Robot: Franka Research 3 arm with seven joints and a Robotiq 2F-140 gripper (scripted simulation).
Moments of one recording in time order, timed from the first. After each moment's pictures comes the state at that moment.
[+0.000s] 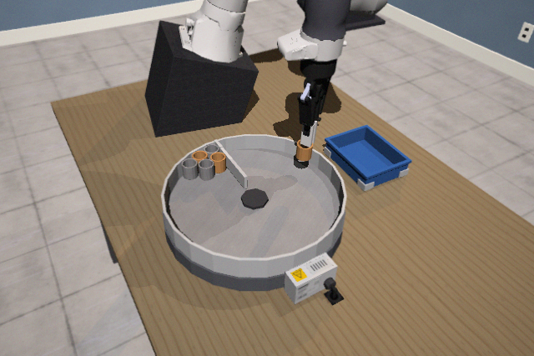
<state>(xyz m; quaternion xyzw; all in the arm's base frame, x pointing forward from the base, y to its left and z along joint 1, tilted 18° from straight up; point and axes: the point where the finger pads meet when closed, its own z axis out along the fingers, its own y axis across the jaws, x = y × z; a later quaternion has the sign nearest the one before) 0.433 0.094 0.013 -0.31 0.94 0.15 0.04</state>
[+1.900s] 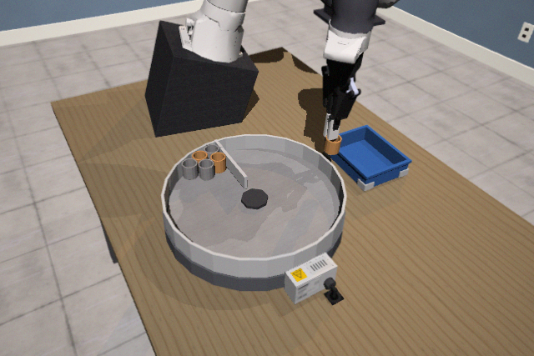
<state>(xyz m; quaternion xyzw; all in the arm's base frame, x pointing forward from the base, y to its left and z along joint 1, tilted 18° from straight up) 0.432 0.154 0.034 -0.71 0.68 0.11 0.10</state>
